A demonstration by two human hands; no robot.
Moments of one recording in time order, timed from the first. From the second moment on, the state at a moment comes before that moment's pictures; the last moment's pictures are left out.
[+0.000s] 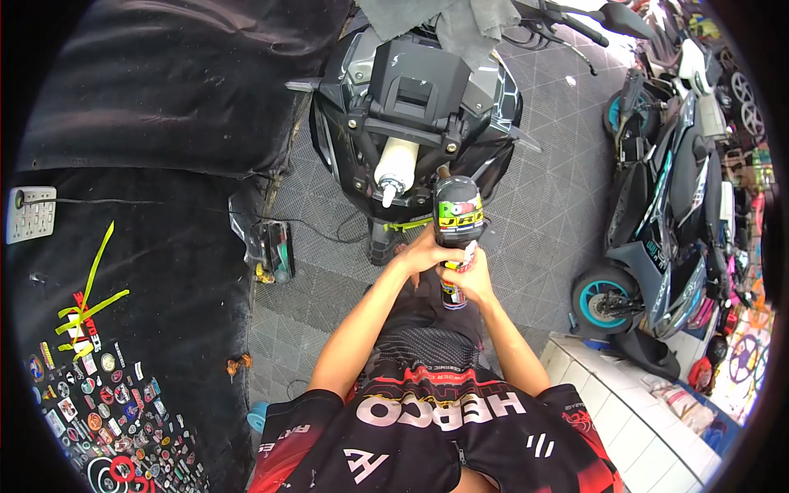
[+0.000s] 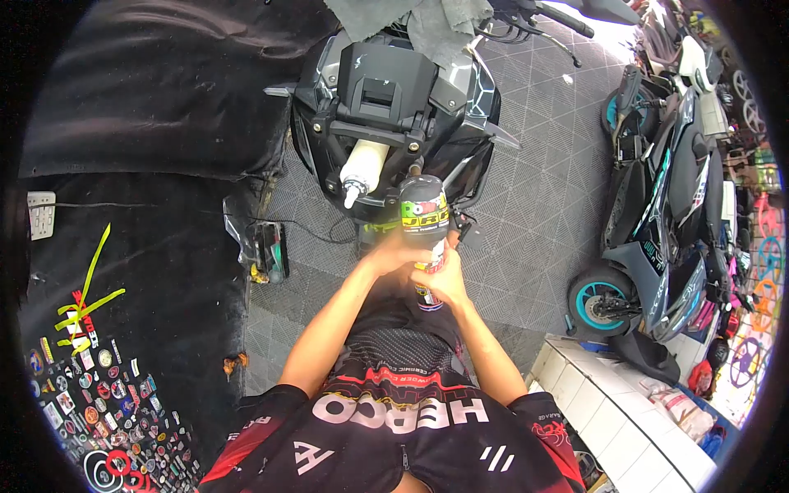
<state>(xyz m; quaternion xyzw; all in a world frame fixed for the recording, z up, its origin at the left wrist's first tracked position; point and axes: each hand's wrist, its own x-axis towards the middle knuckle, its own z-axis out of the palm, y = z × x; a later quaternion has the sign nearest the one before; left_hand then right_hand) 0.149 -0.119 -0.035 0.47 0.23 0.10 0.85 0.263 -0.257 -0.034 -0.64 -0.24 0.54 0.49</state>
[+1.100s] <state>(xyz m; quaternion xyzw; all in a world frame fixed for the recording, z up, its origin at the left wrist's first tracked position) -0.023 -0.295 0.053 0.47 0.20 0.15 0.84 0.201 -0.426 0.082 -0.34 -0.31 0.66 0.59</state>
